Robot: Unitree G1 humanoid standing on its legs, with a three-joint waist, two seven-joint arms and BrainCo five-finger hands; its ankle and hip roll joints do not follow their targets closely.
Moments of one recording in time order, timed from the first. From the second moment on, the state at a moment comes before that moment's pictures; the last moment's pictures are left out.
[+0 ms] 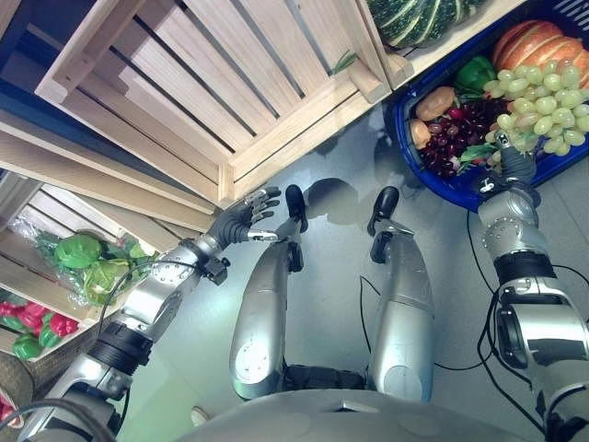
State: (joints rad) left arm -0.15 0.66 -0.40 0.06 -0.56 -0.05 -0.30; right arm -0.67 -0.61 -0.04 0.83 0.87 -0.07 -0.25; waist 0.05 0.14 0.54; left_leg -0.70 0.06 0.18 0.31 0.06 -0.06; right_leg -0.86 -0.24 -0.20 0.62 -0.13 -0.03
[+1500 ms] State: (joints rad) left arm -0.02 0.61 -0.44 0.17 -0.55 -0.18 -0.27; right arm -0.50 -0.58 -0.05 0.87 0.87 -0.16 -0.38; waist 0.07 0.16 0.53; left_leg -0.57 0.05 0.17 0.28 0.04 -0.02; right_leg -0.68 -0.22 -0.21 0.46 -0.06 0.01
